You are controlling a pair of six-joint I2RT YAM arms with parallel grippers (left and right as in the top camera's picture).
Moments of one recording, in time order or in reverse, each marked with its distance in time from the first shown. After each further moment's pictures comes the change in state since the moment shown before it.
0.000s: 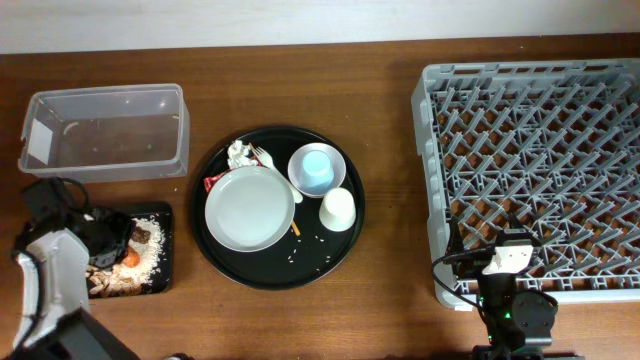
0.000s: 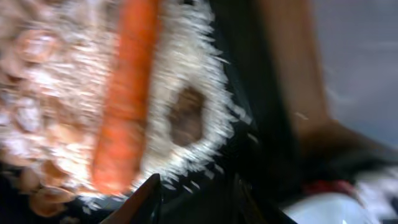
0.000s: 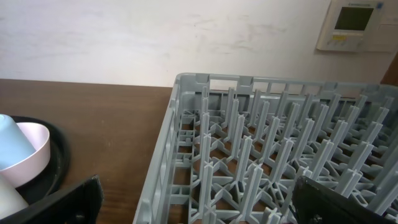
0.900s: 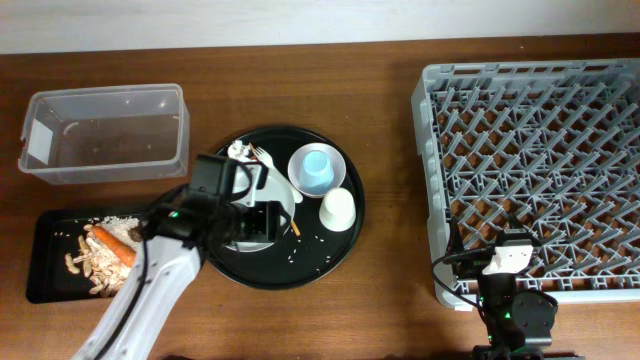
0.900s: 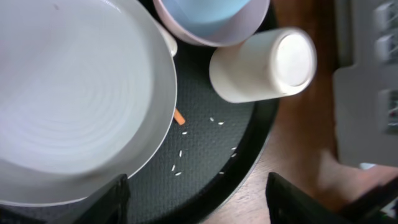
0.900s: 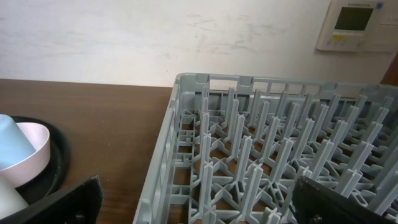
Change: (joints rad) left arm -0.855 -0.172 -0.002 -0.026 0.143 0.388; right arm 0.000 0.000 0.000 0.000 0.000 0.000
